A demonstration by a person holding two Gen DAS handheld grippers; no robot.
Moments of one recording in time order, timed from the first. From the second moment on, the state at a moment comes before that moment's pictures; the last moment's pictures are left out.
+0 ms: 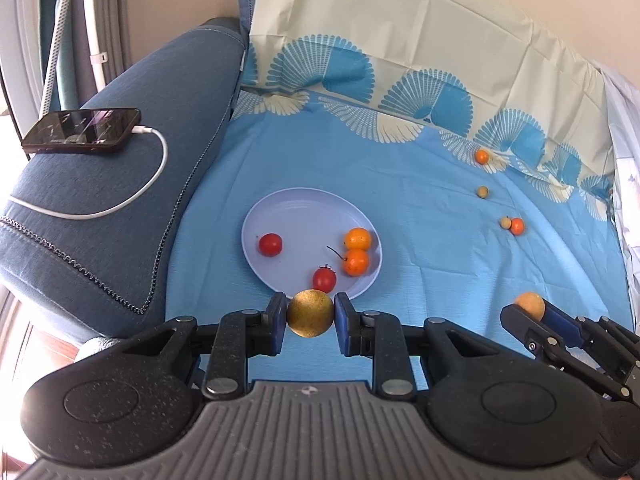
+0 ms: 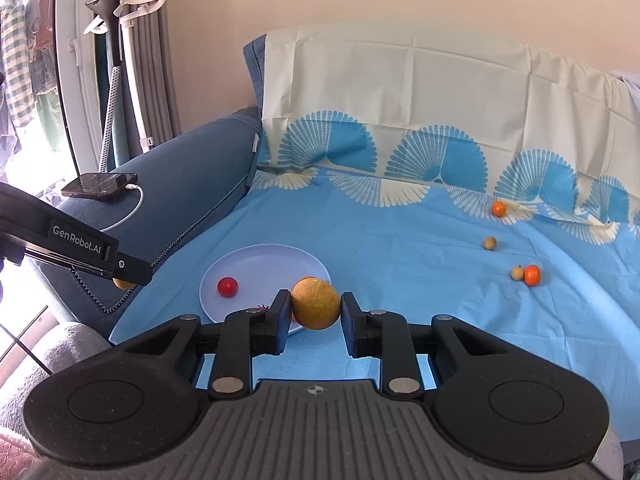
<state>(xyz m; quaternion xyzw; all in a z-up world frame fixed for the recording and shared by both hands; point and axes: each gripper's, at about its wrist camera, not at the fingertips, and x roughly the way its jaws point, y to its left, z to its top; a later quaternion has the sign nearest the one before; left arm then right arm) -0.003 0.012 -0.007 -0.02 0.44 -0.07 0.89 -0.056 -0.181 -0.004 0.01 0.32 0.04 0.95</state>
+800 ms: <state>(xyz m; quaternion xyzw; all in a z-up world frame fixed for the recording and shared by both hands) 0.007 0.021 -0.010 -0.04 0.44 -0.07 0.89 -0.051 -0.175 -0.011 0.00 0.33 0.05 0.94</state>
